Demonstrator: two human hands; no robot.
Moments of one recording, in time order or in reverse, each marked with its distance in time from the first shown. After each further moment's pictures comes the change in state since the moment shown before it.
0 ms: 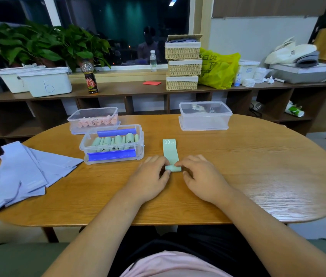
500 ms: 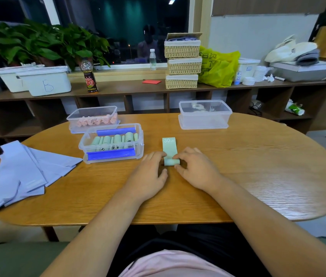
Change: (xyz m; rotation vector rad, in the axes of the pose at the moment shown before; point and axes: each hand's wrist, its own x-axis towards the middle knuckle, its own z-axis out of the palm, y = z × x) left_hand -0.001 -0.001 -0.001 -0.066 0.037 -0.042; right_hand 0.034 0.006 0.010 -0.052 -0.028 0.052
